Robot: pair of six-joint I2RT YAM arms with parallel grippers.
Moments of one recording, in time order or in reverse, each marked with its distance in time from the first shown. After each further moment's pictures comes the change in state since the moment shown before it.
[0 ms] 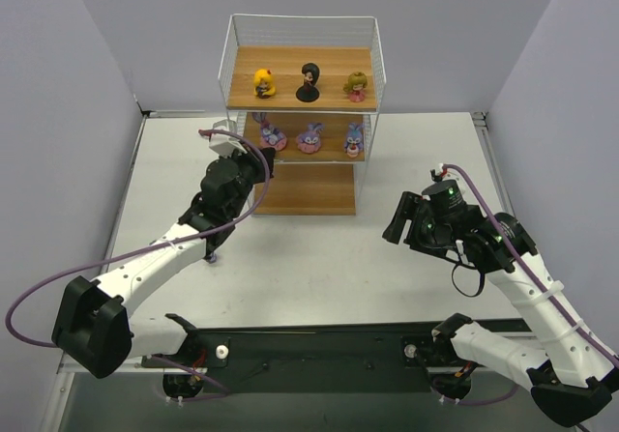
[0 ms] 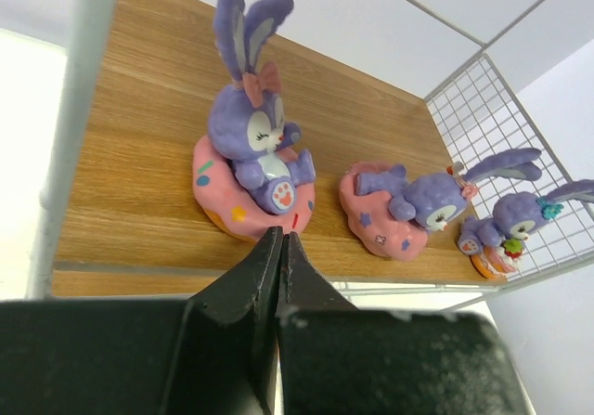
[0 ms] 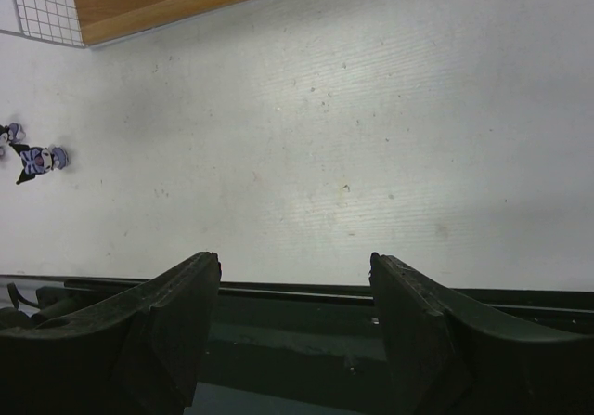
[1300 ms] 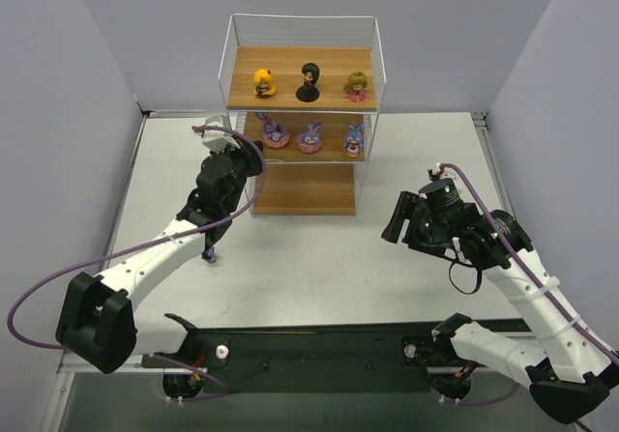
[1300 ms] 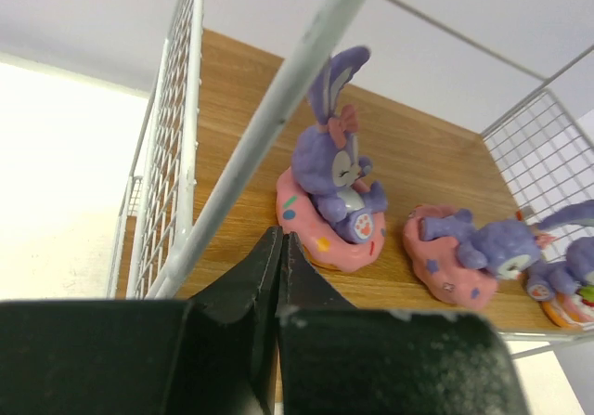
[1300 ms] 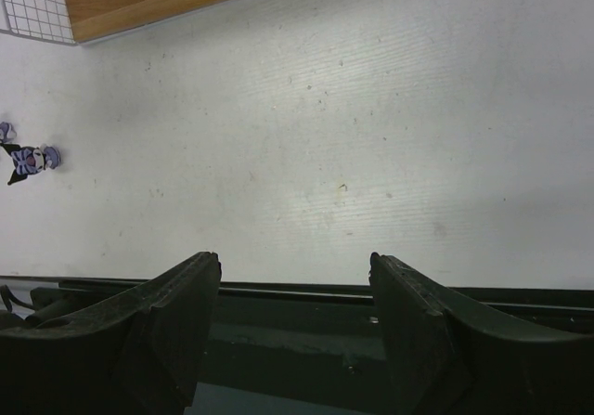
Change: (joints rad) left arm 0.061 0.037 0.006 0.039 -0.046 0.088; right arm -0.001 0.020 0.000 0.000 0.000 0.000
